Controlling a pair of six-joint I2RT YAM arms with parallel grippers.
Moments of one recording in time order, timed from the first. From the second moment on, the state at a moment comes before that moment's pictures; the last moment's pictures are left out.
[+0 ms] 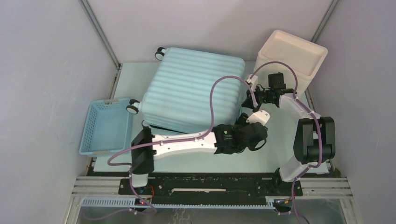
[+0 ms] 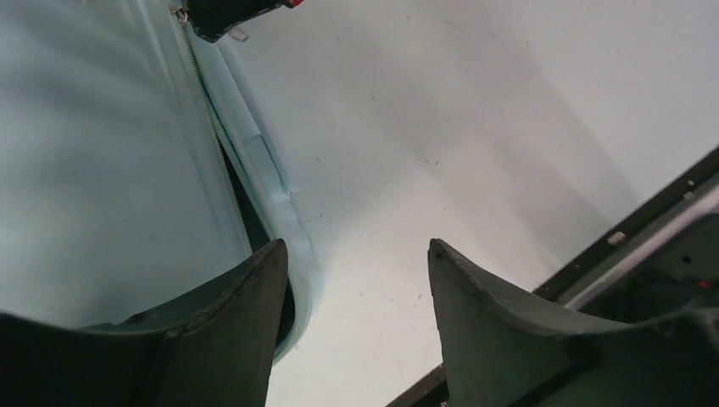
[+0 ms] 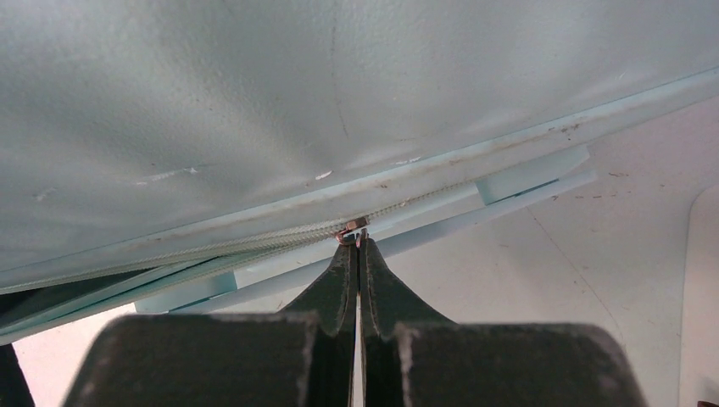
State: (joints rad) left arm -1.37 1.84 1.66 -0.54 -0.58 -0.41; right arm 0.06 1.63 1.13 -0.42 -0.81 -0.63
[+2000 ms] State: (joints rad) left arm -1.44 1.28 0.93 -0.48 -0.27 0.15; right arm -0.05 1.54 1.04 -0.42 -0.82 -0.77
